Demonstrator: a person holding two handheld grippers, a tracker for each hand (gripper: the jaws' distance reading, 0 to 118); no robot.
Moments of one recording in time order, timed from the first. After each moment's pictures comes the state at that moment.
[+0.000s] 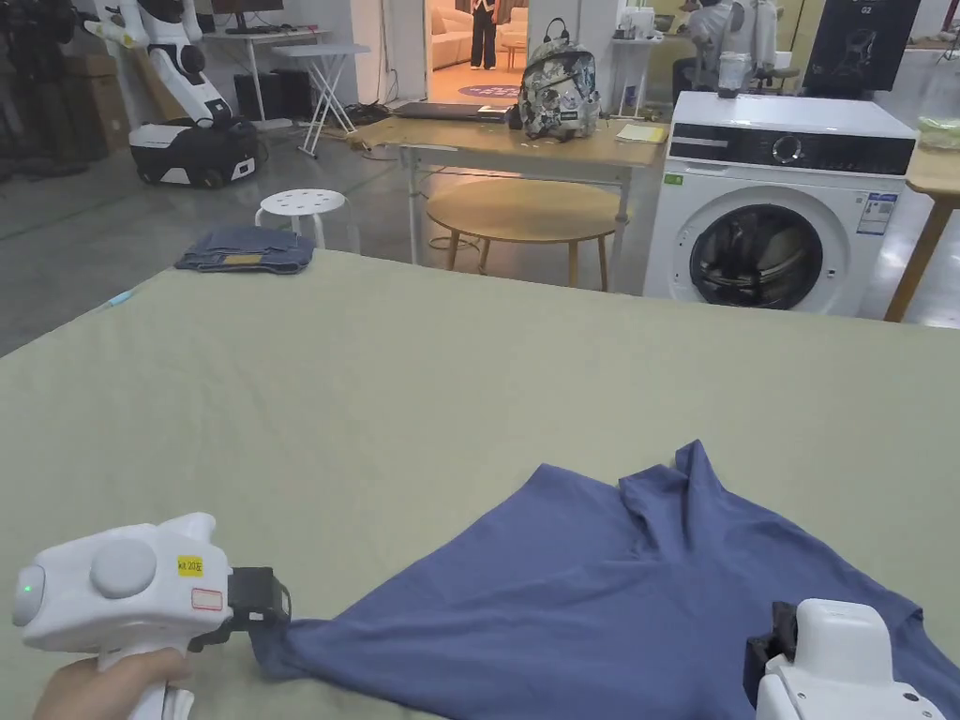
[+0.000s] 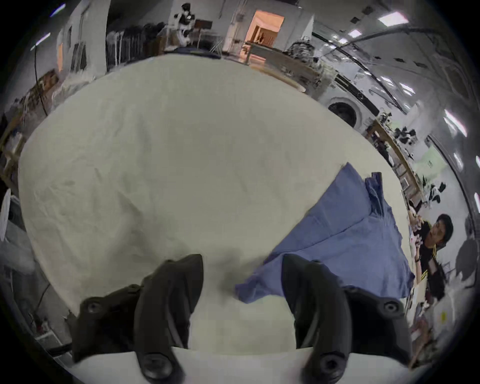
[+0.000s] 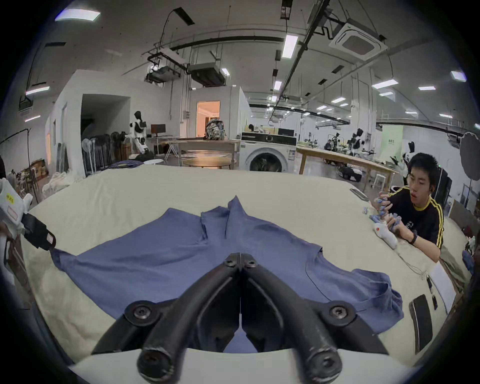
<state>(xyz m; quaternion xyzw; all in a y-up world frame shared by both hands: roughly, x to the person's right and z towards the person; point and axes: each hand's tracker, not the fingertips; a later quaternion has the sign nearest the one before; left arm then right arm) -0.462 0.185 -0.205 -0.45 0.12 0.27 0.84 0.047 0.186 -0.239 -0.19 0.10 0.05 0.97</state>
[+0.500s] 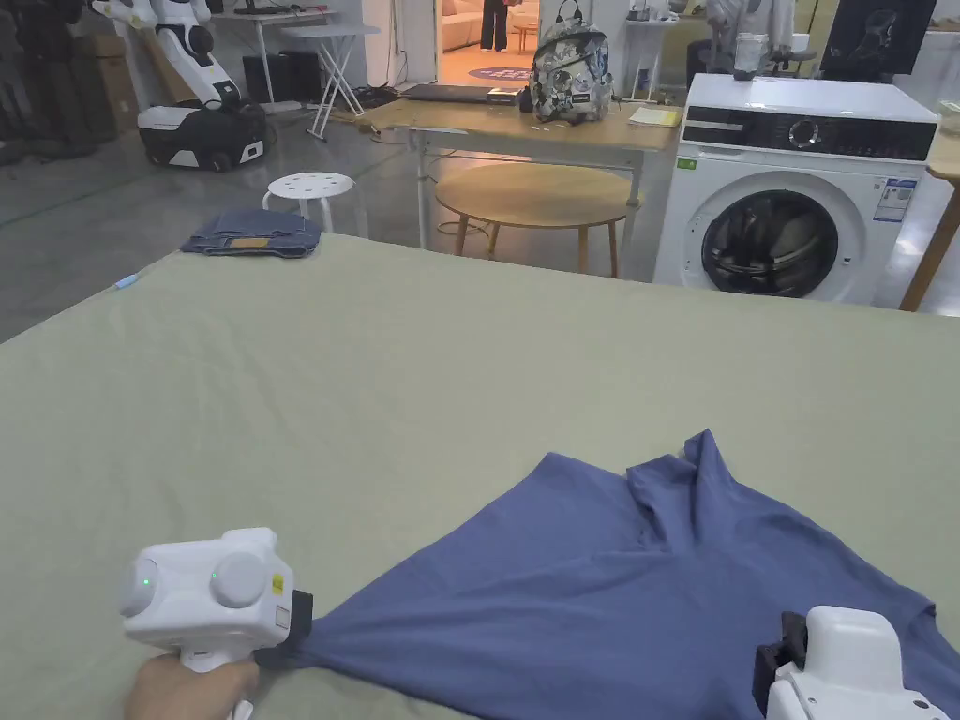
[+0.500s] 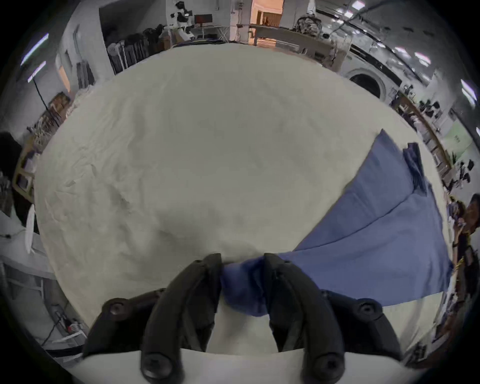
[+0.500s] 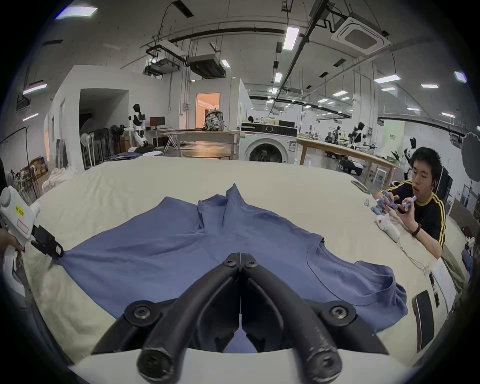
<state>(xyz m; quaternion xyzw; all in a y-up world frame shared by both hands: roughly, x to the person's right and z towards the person) -0.376 0.155 -0.224 -0.51 0.20 0.15 0.82 0.050 0.177 -0.244 -0.22 0.10 0.05 0.97</state>
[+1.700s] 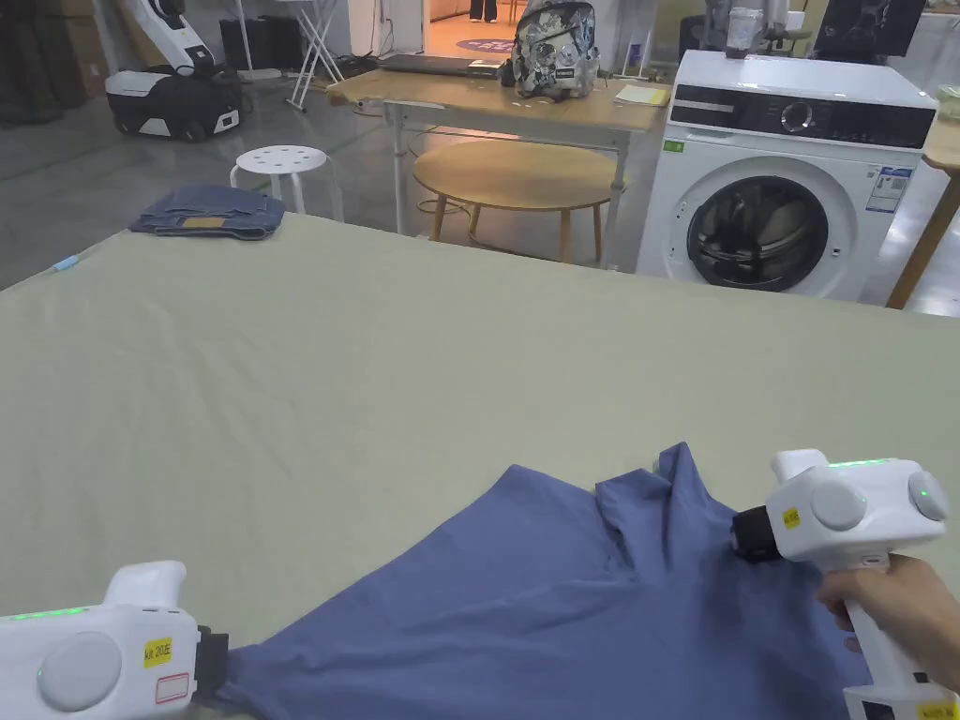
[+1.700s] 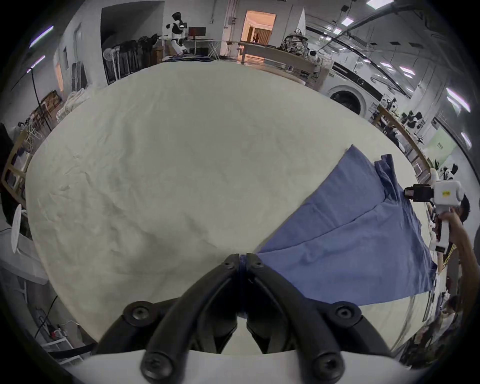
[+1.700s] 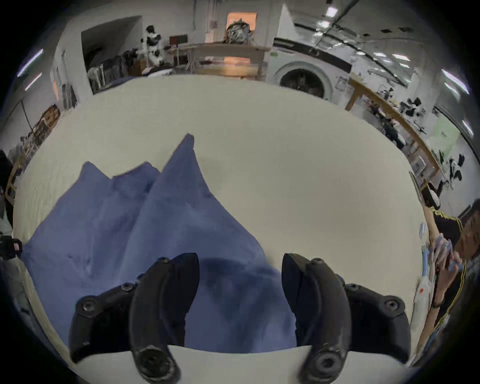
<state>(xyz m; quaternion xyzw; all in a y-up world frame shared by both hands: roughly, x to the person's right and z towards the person) -0.391 0.167 -0.211 -0.46 0.16 0.19 0.85 0.077 0.141 -0.574 -0.47 0.18 0.16 0.85</state>
